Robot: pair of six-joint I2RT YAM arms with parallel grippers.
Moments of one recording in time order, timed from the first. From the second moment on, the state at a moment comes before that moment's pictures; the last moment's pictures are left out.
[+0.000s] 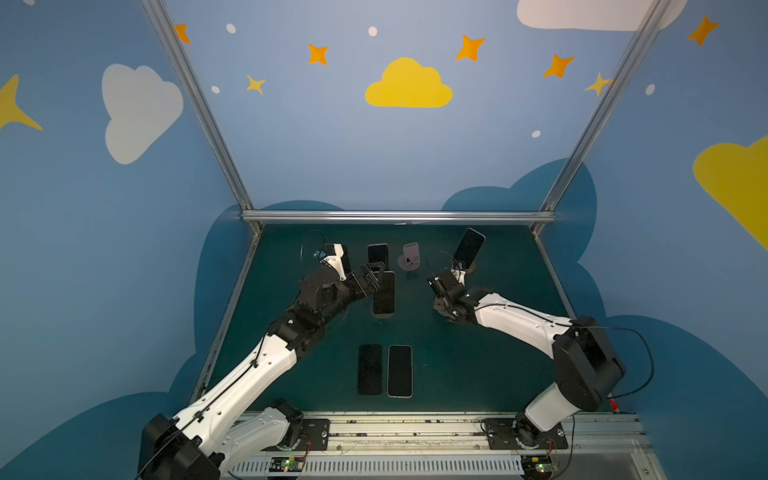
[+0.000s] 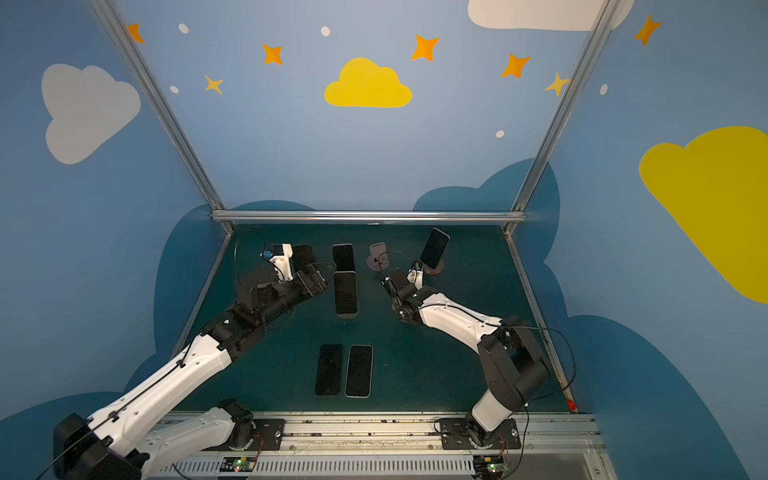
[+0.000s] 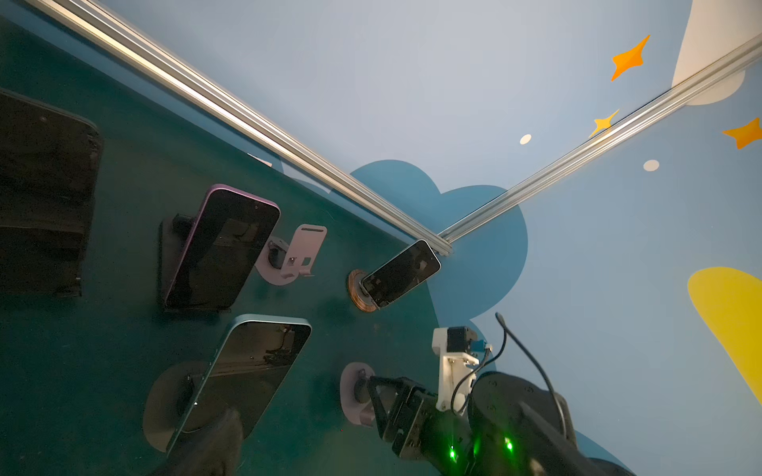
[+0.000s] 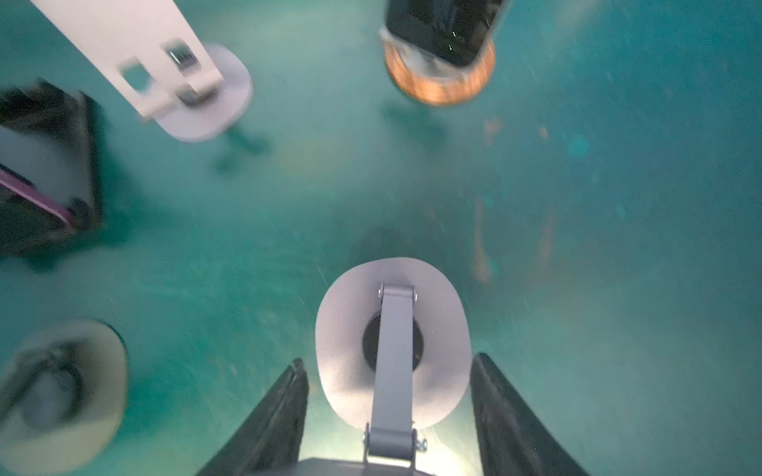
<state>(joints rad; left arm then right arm) -0.54 1.04 0.85 -0.07 0.04 -0.85 0.70 1.63 1.09 -0.46 0.52 0.70</state>
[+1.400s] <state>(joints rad) -0.54 1.02 0.84 -0.05 0.02 -0.83 0.47 2.21 1.73 -0.28 0.35 0.32</state>
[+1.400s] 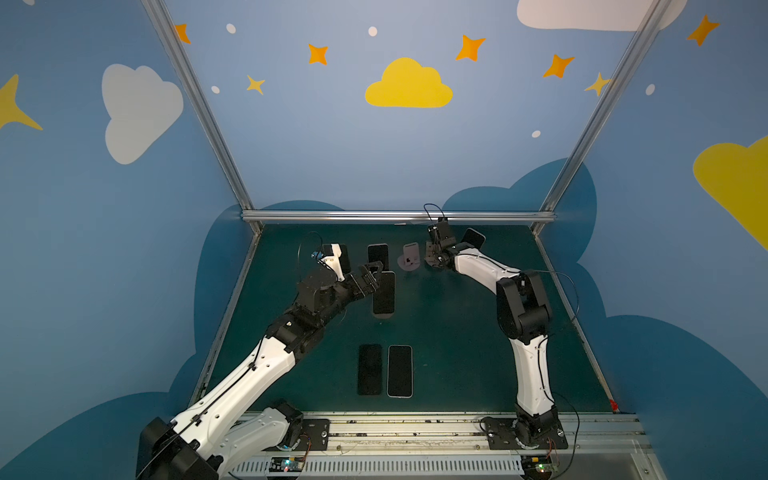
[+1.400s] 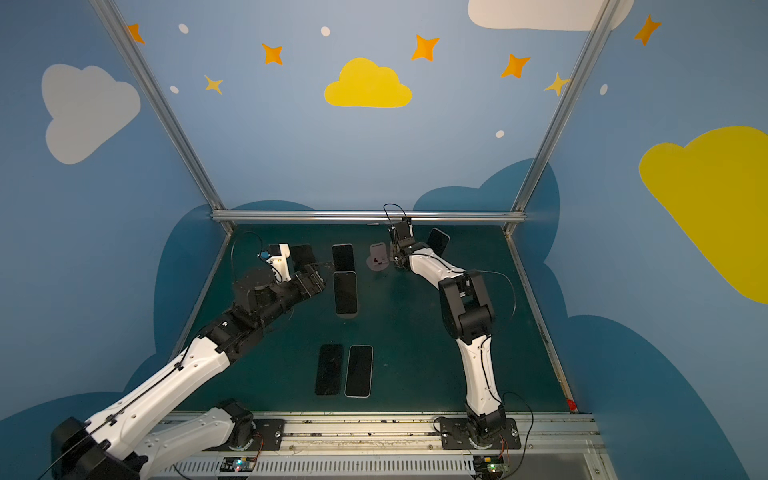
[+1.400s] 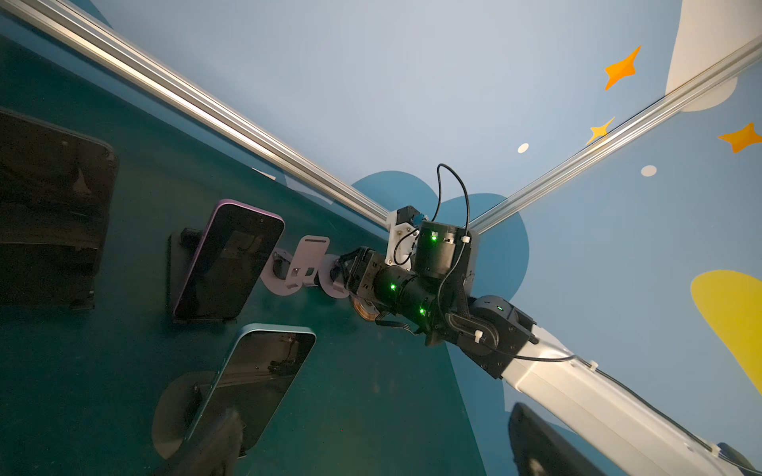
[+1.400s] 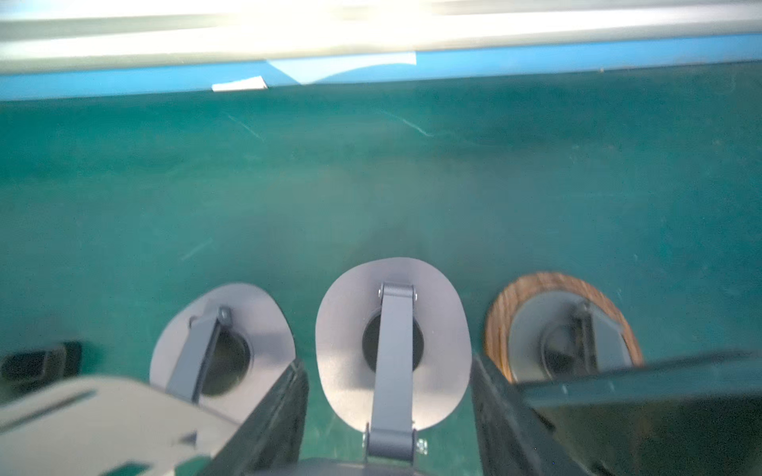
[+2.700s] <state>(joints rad) -0.53 1.02 0.84 -0.04 0.02 -0.83 0.51 2.07 1.83 -0.32 0.43 0.24</state>
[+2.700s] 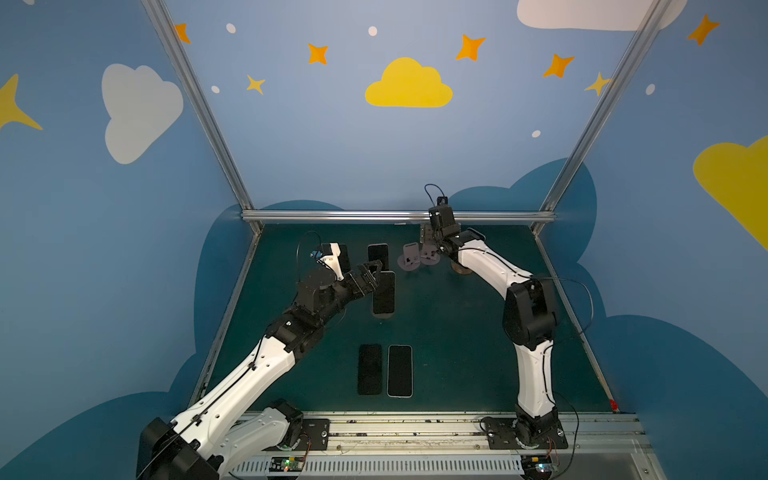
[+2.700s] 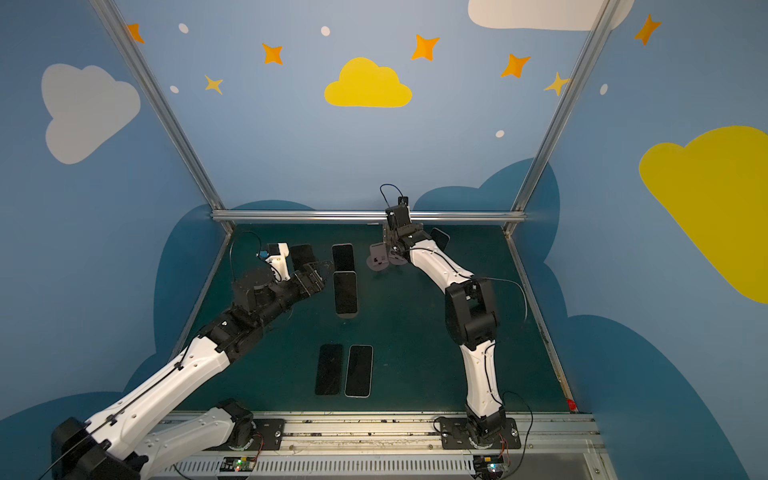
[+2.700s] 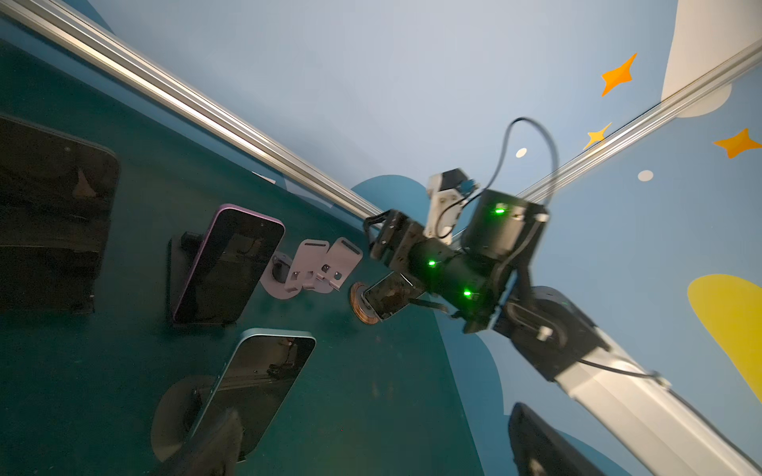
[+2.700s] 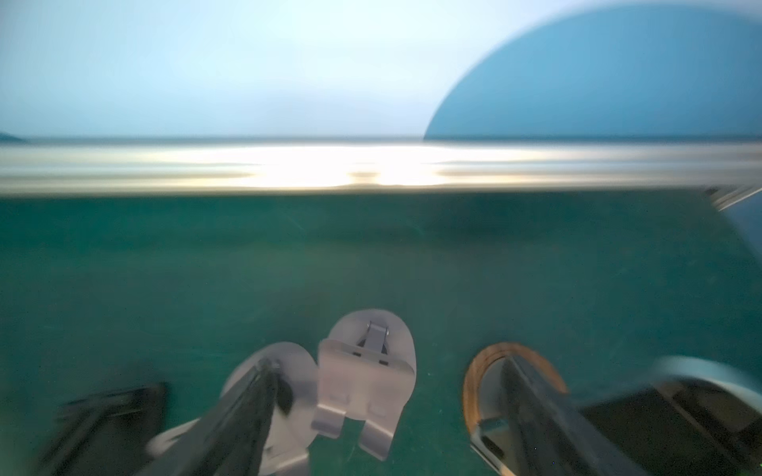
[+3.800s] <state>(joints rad) -0.53 1.04 0.84 -0.03 0.06 -0.86 0.42 2.12 2.15 -0.88 0.81 0.66</state>
